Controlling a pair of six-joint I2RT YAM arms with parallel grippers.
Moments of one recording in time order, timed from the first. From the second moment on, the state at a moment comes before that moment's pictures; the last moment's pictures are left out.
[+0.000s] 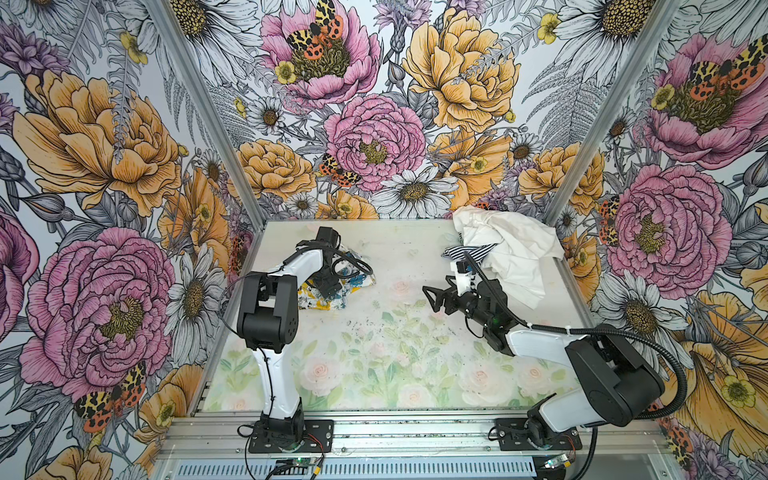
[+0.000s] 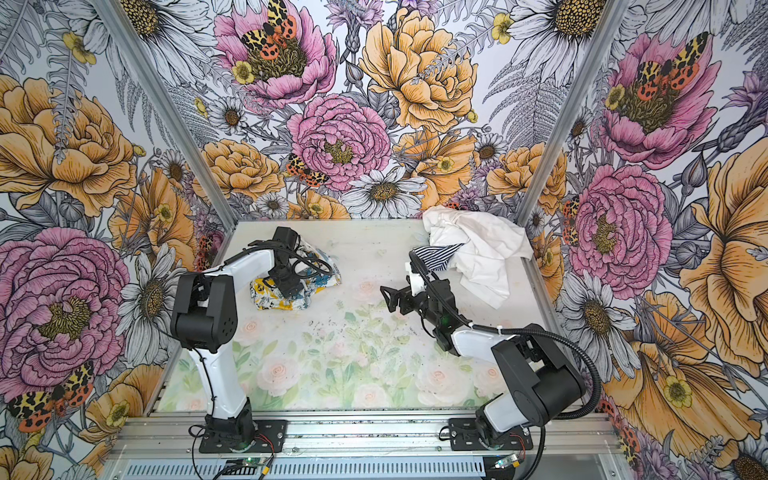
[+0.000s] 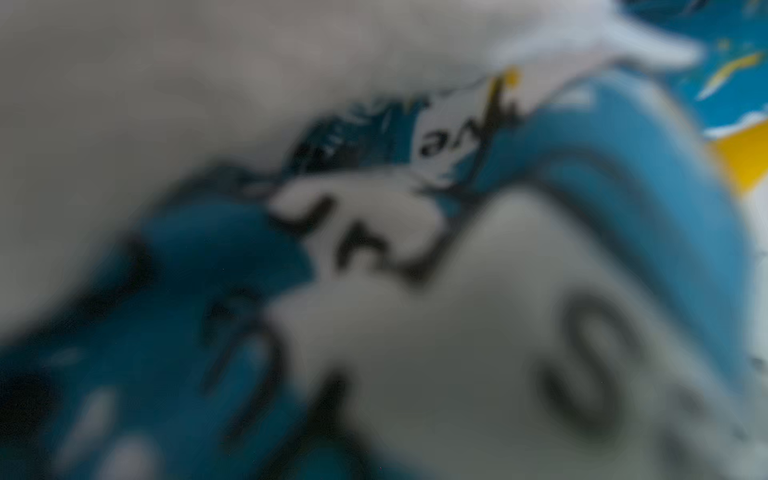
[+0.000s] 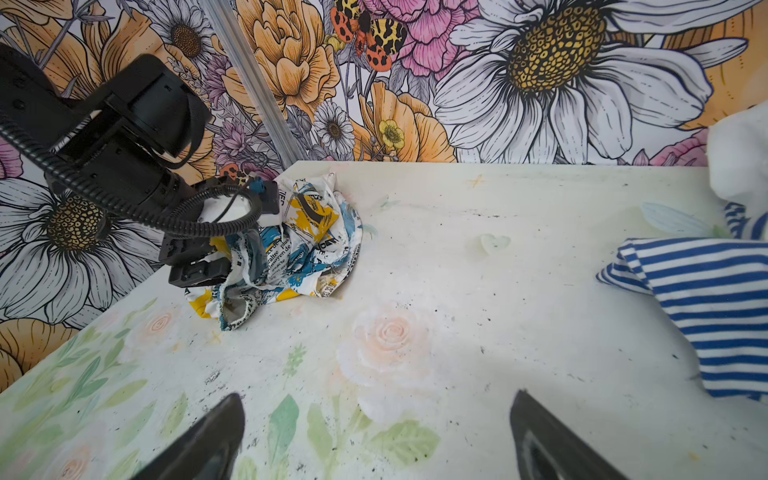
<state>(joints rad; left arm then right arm) -0.15 2.02 1.48 -0.76 -0.27 0.78 0.47 1.48 0.53 0.69 -0.24 0.26</state>
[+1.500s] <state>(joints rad) -0.13 1.67 1.23 0.06 -0.78 1.12 0.46 1.47 0.55 0.69 -0.26 0.27</state>
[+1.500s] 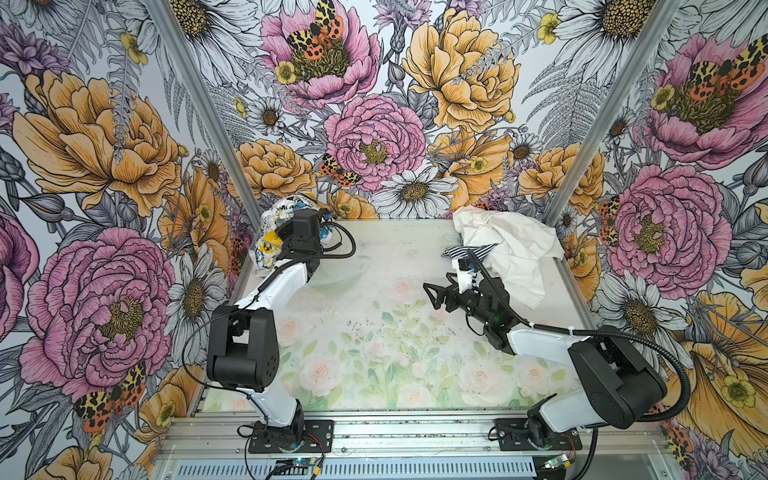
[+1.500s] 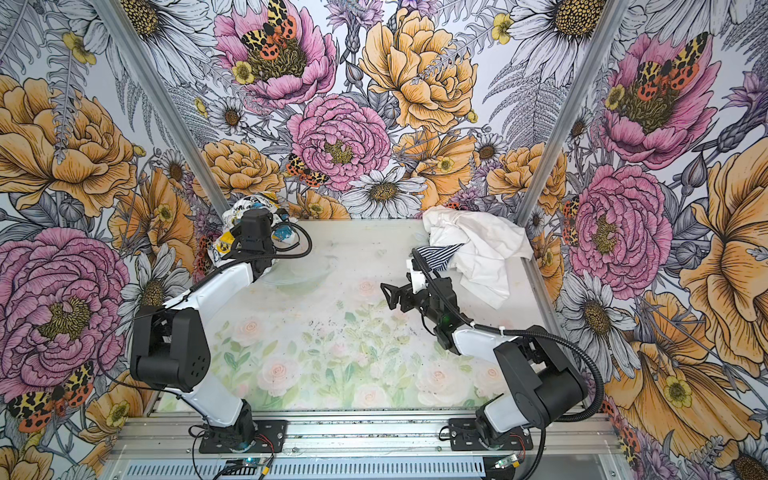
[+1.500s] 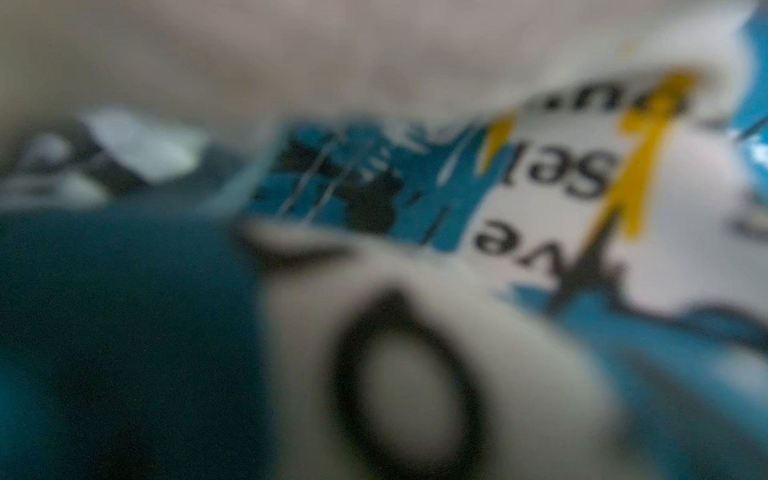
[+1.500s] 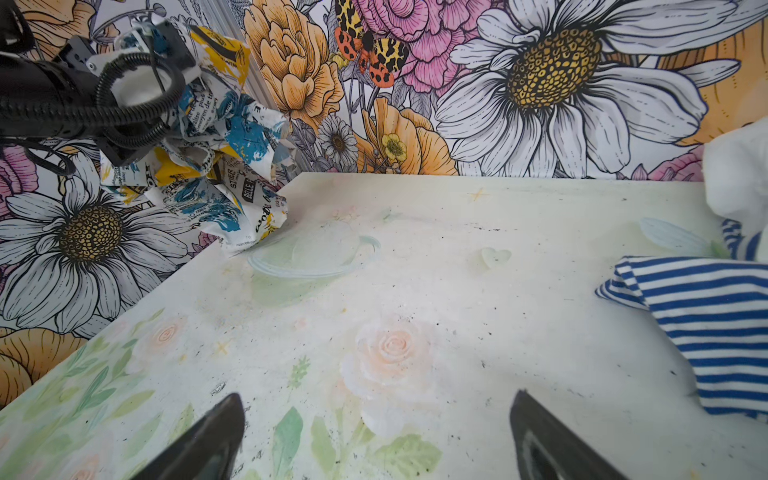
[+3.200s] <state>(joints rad) 0.09 1.80 1.29 -0.26 -0.35 0.02 0.46 1.47 0.55 0.69 -0.26 0.27</state>
